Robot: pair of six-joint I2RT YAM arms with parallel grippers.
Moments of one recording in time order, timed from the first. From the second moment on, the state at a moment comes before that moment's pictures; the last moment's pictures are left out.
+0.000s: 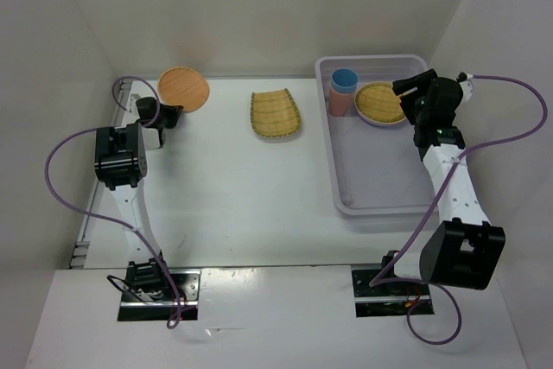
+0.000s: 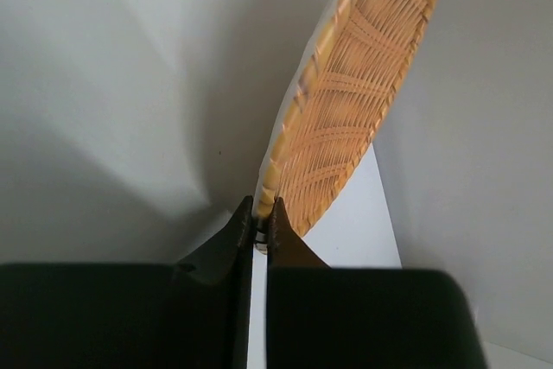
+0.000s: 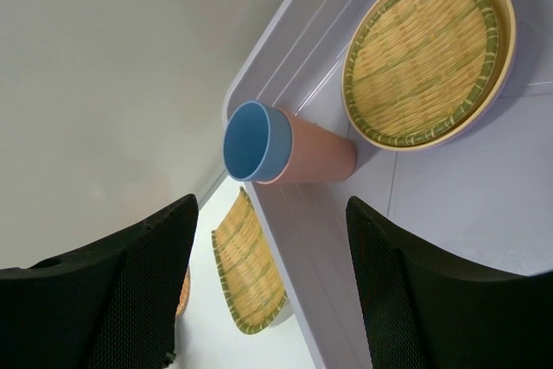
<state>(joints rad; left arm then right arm) 0.19 2.31 1.37 0.55 0.14 -1.16 -0.15 1.30 1.12 -0.12 0.02 0.91</state>
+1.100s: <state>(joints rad) 0.27 1.22 1.10 -0.18 0.63 -0.62 0.14 1.05 1.09 -0.03 -0.30 0.67</state>
